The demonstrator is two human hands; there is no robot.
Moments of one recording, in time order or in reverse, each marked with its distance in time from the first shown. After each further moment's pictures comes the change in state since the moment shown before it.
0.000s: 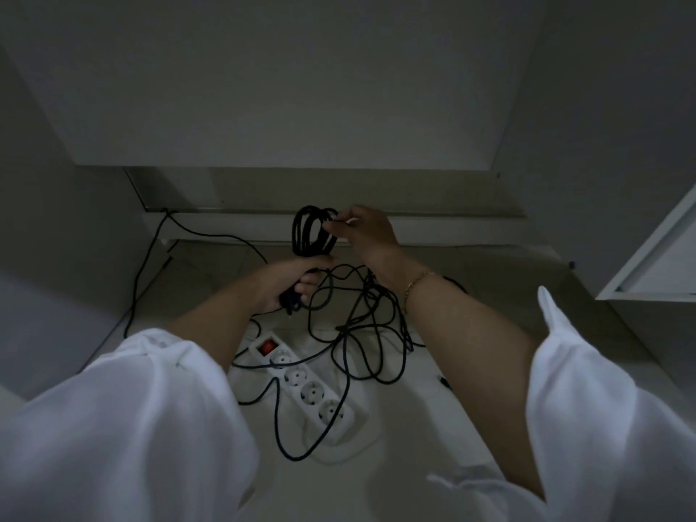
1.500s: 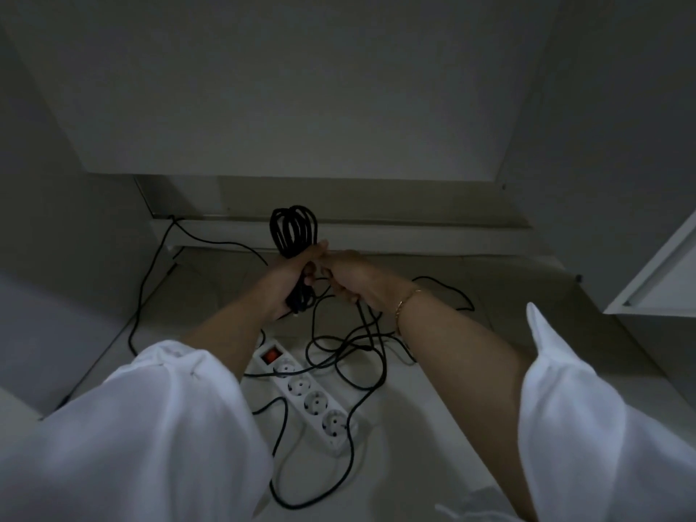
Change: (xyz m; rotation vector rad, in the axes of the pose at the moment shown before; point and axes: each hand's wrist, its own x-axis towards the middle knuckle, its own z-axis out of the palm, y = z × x) left_hand 0.007 -0.001 -0.001 -0.254 0.270 0.198; right_hand -0.017 -0.001 0.021 -0.188 -0.333 0.312
